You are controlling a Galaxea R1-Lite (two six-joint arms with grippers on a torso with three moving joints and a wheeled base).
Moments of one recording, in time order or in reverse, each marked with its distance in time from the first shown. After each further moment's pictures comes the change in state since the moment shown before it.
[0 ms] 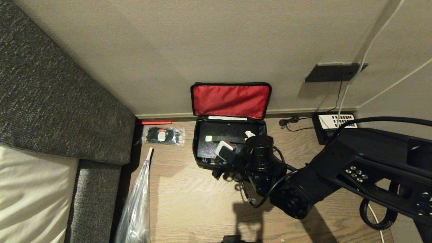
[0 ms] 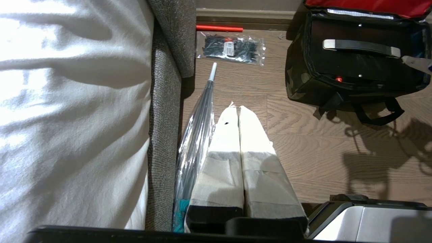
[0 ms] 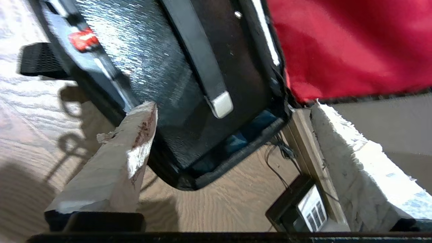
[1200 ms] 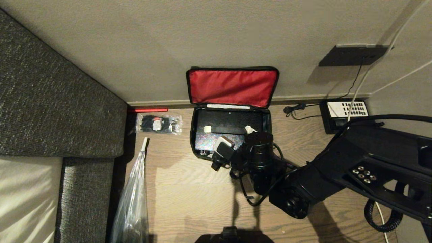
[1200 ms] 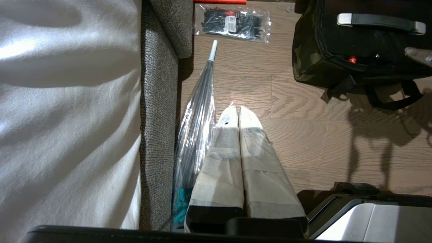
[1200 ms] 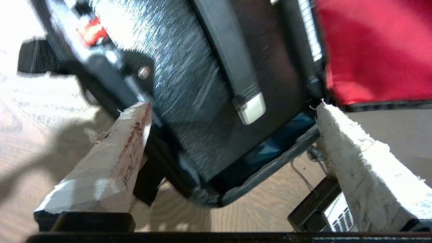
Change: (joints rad) left arm 0.000 0.000 0.000 0.000 0.000 0.000; right arm 0.020 -0.023 -0.015 -0.003 -0.034 -0.008
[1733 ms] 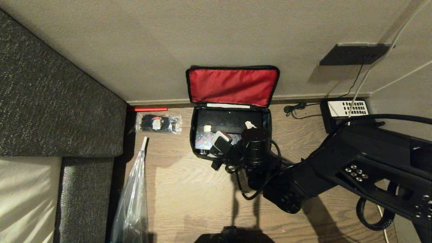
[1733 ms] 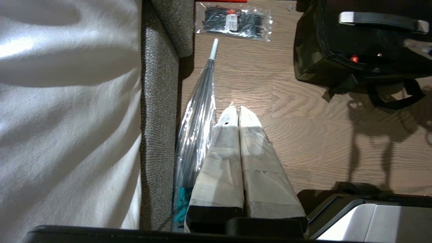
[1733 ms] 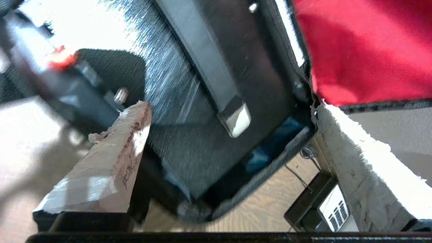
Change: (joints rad) left arm 0.000 0.000 0.000 0.001 0.000 0.000; right arm -0.001 0.037 -0.091 0.000 -0.055 -0.001
